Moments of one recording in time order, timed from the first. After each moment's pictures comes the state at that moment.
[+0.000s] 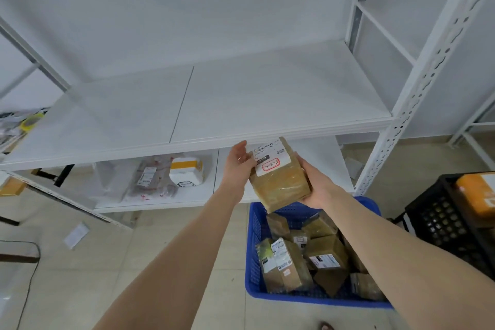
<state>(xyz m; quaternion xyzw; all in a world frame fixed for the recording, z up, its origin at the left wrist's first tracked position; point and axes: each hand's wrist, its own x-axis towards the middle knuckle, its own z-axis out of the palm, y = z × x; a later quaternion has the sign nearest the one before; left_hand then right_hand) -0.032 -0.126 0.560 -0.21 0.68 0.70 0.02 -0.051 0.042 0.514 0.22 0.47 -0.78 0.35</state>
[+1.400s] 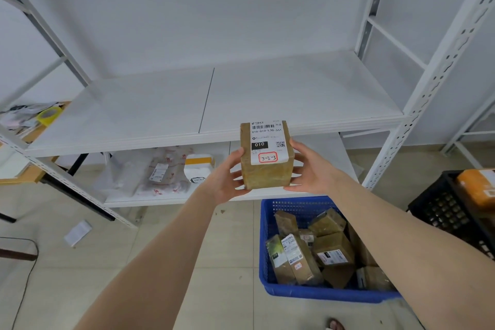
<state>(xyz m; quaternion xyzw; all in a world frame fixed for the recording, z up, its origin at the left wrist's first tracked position) 0.042 -0.259 0.564 -0.21 0.54 0.78 0.22 -0.002 -0.036 0.553 0.13 0.53 -0.76 0.35</state>
